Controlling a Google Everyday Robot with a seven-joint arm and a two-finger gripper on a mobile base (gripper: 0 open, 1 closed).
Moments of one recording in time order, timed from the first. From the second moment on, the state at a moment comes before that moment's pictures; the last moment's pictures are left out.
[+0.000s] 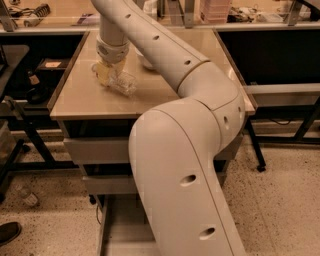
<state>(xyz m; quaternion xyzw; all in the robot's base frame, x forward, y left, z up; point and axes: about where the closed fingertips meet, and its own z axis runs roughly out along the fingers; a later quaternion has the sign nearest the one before) 0.762 0.150 0.835 -0.47 0.86 0.07 0.16</state>
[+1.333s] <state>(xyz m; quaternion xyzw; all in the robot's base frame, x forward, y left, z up) 0.712 0.120 0.856 -0.46 0.87 0.07 0.17</state>
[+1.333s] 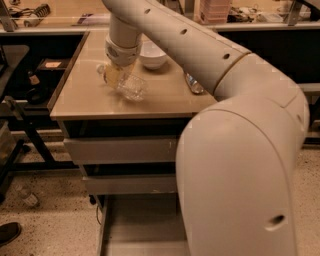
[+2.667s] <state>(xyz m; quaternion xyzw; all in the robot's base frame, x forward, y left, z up) 0.568 0.045 0.858 -0.41 0.90 0.01 0.15</state>
